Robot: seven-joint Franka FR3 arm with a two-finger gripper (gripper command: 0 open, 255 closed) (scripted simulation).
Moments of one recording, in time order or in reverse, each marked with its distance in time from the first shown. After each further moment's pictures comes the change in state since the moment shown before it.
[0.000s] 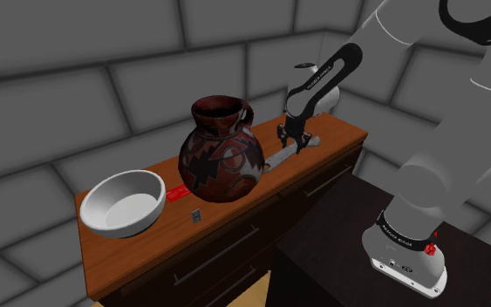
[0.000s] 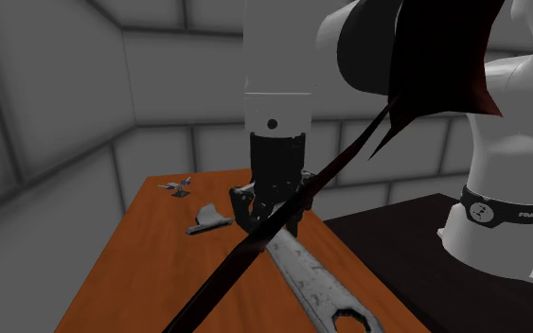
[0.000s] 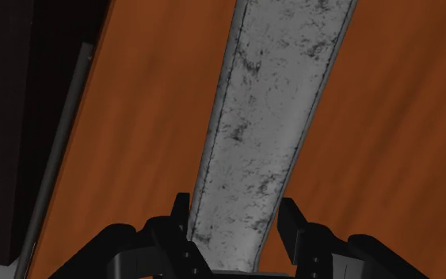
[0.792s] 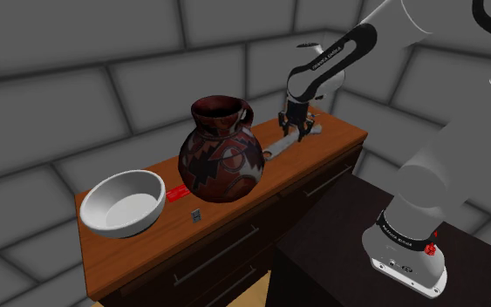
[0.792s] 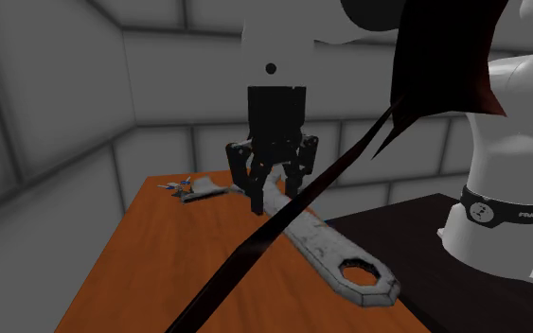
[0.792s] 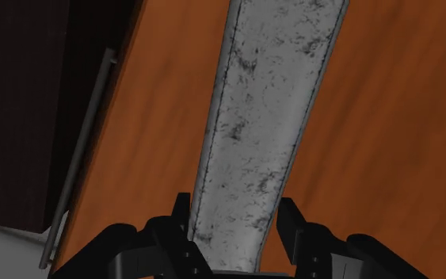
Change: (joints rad) arm 0.003 -0.127 -0.003 0.045 0.029 -0.169 -0.022
